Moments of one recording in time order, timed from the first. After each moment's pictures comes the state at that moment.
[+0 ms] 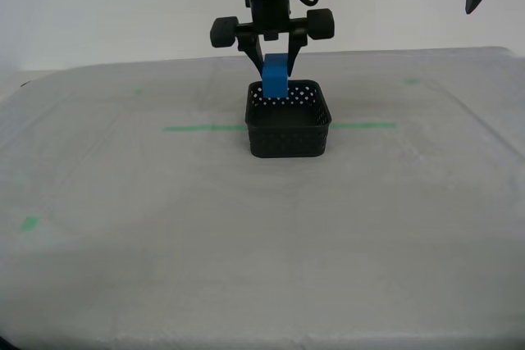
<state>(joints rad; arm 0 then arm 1) 0.15 1.41 1.11 -0.68 0.16 0.17 -0.65 2.45 2.25 -1.10 -0.06 -0.60</state>
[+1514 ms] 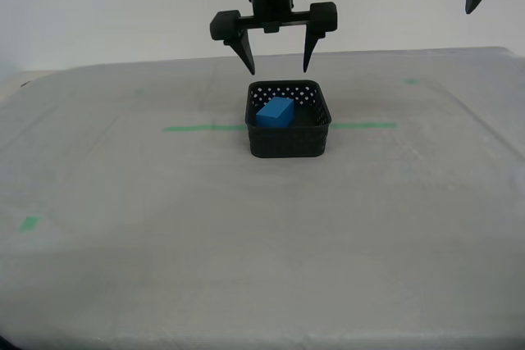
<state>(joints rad) 0.15 1.41 1.11 -0.68 0.16 0.17 -0.65 2.45 2.29 -1.18 -0.02 -0.55</state>
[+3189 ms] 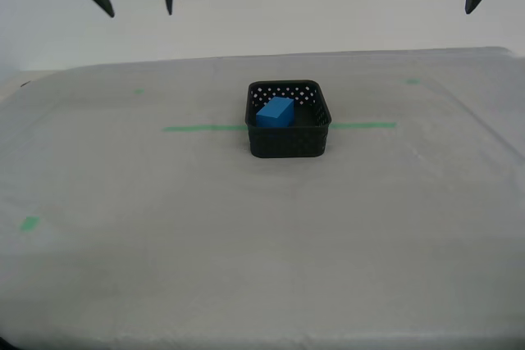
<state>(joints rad) 0.15 1.41 1.11 -0.68 0.16 0.17 -0.35 1.75 1.53 -0.94 -0.18 -0.42</state>
